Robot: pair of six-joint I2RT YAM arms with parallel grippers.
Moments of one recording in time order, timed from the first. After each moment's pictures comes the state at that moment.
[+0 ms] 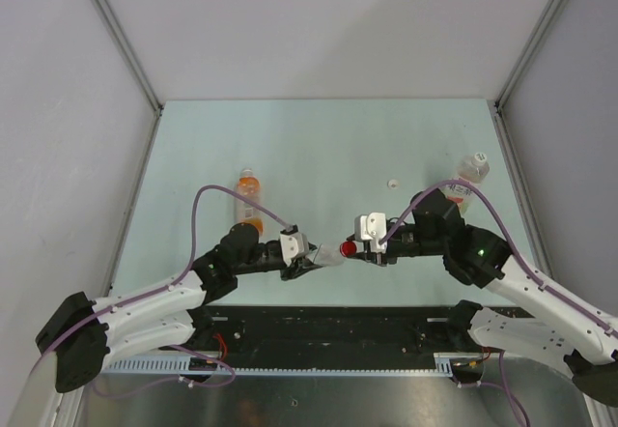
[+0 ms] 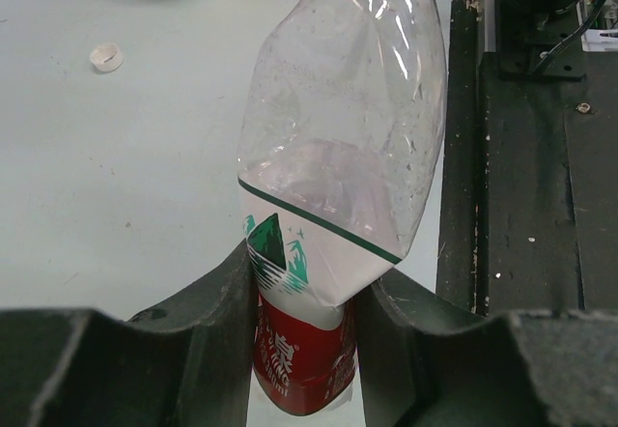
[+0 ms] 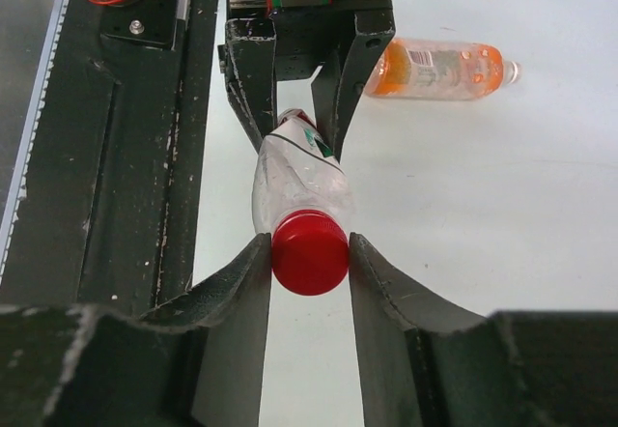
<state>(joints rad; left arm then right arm) -0.86 0.92 0.34 0.33 0.48 0.22 0.87 0.84 0.89 -0.47 -0.54 -0.55</state>
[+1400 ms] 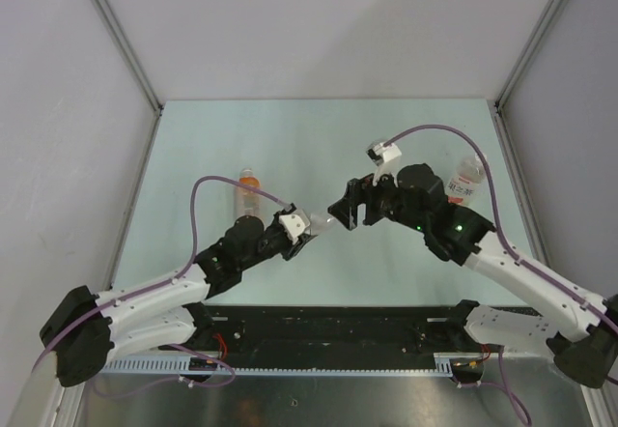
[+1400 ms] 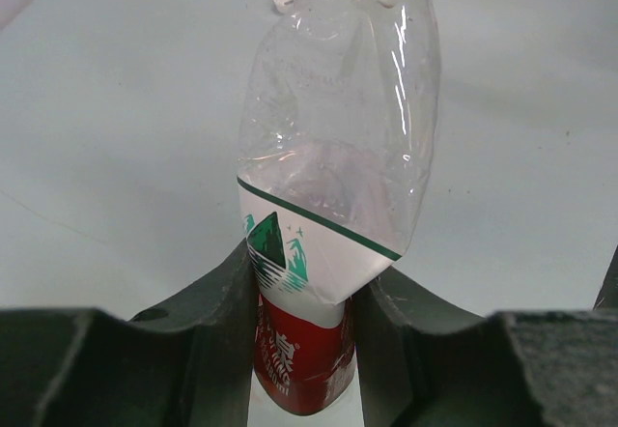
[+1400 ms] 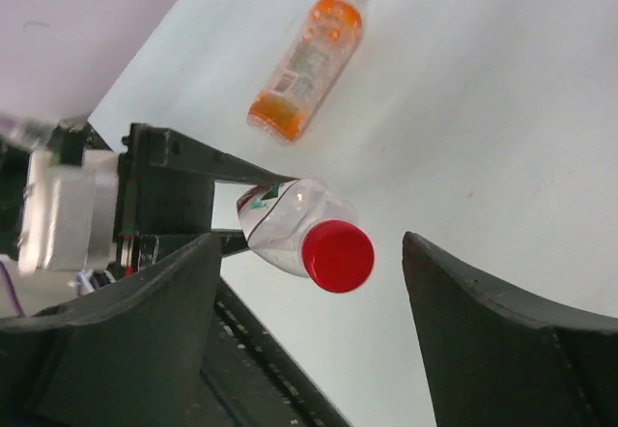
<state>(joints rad) -0.87 0.98 0.42 0.29 0.09 0.21 0.83 1.07 1.00 -0.30 -0.05 0.44</state>
